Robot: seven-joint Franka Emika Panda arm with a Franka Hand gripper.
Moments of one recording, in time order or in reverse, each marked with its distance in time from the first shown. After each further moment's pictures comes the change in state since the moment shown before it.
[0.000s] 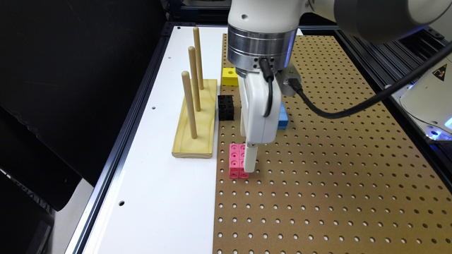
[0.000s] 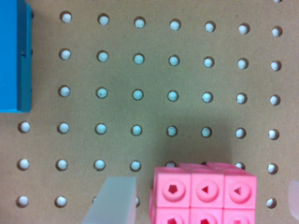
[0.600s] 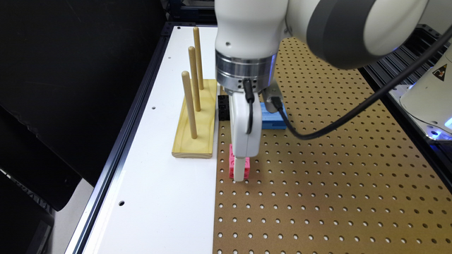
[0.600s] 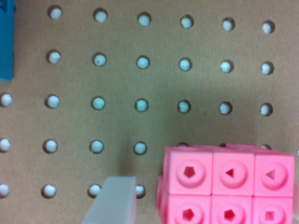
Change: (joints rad) arm 0.001 0.132 -0.016 0.081 -0.033 0.043 0.001
